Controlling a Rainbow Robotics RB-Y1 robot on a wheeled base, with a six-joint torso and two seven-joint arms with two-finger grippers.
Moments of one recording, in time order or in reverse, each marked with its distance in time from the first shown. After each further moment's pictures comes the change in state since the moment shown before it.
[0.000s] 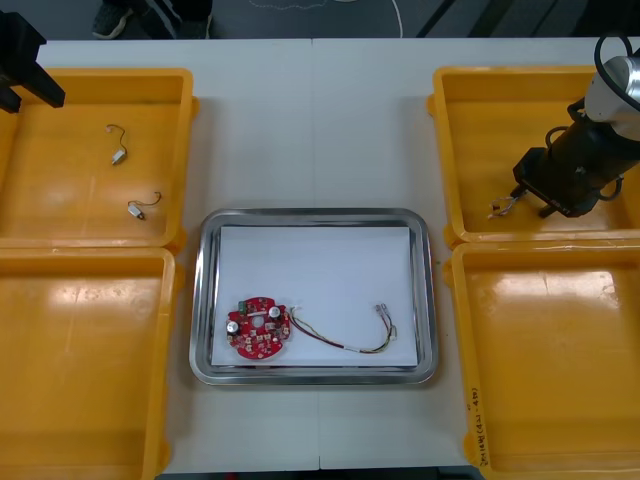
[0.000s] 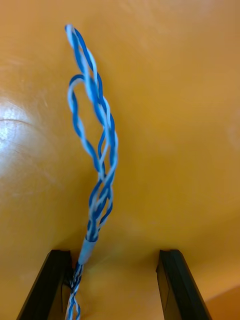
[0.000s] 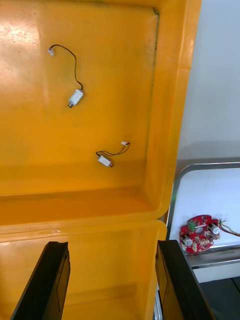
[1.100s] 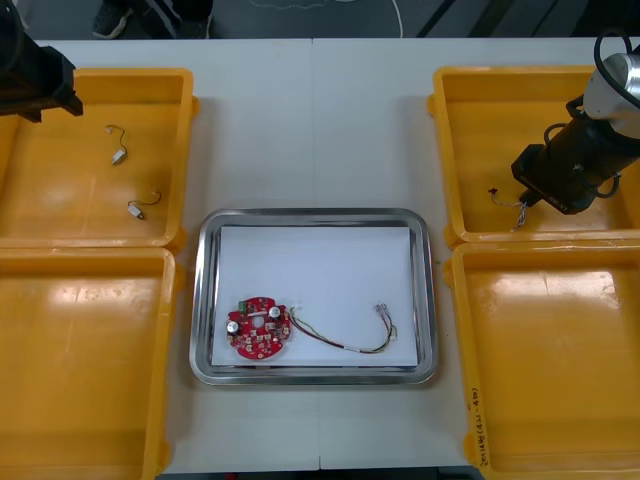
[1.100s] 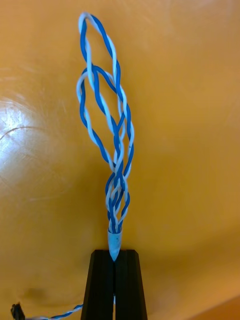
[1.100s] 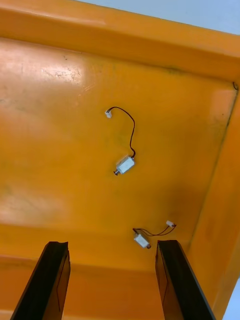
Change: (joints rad) right arm -0.014 0.002 0.000 0.020 -0.004 -0.016 0.001; left arm 0.064 -0.130 -0.013 0.136 -0.326 -0.266 0.000
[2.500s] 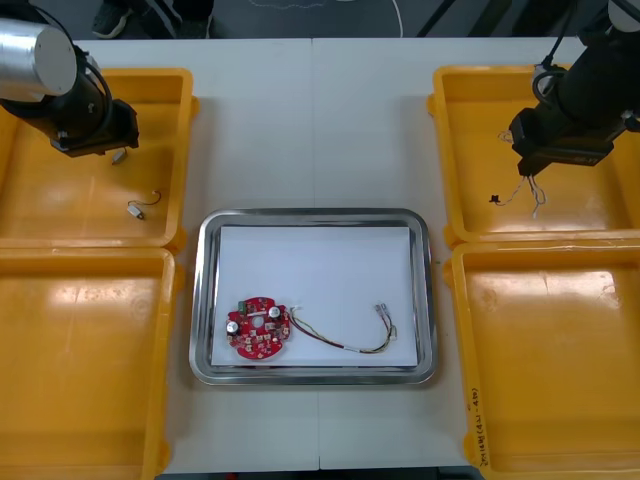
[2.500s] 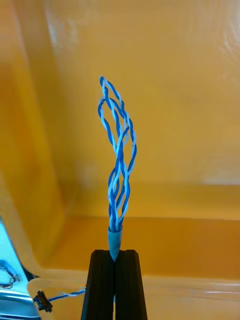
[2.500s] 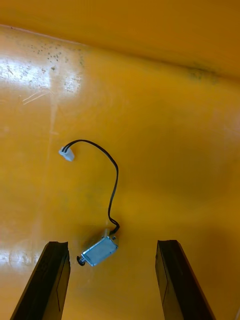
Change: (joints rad) right arm -0.058 -0.001 -0.022 -0.350 -0.070 0.443 0.493; left arm -0.059 -0.132 -0.243 0.395 -0.021 -0.441 -0.001
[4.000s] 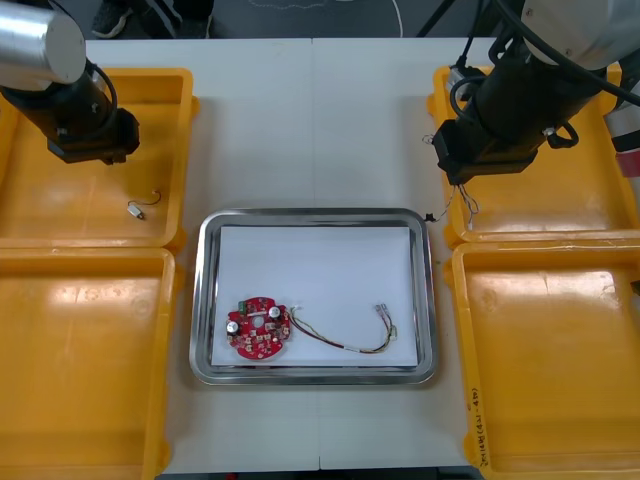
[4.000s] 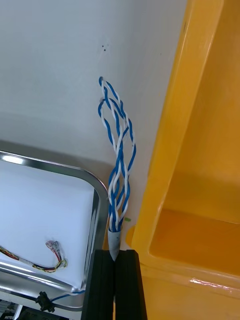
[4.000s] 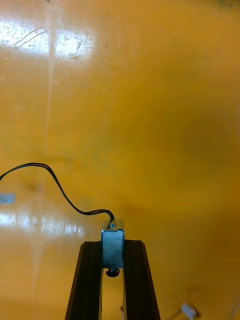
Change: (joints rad) right arm 0.042 0.027 0.246 -0.308 -0.180 0.003 -0.204; left arm -0.064 -0.004 -0.052 0.036 0.018 0.161 -0.001
